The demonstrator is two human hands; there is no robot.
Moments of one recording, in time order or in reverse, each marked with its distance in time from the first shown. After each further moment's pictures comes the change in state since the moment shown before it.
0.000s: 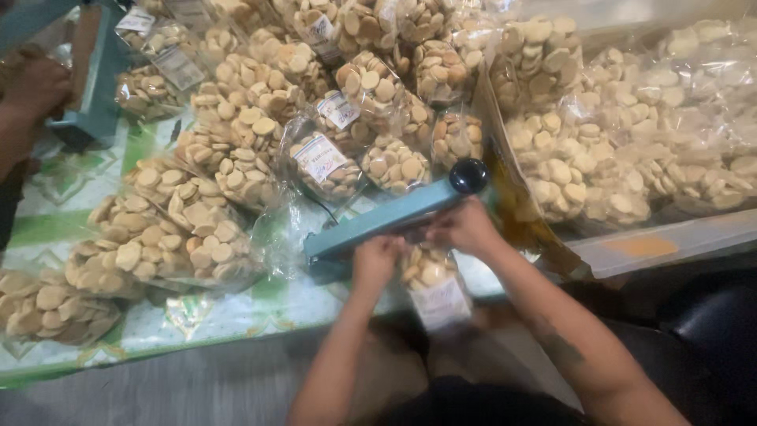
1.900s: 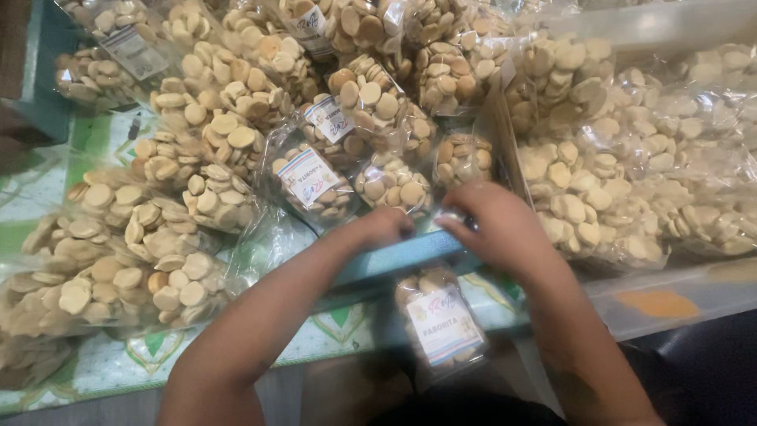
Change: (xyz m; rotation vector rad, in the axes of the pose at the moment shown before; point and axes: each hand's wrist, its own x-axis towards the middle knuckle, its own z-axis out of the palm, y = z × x) left_hand 0.178 -0.010 0.018 0.298 -0.897 0.392; right_hand 0.050 -0.094 -0.093 -0.309 0.019 -0.101
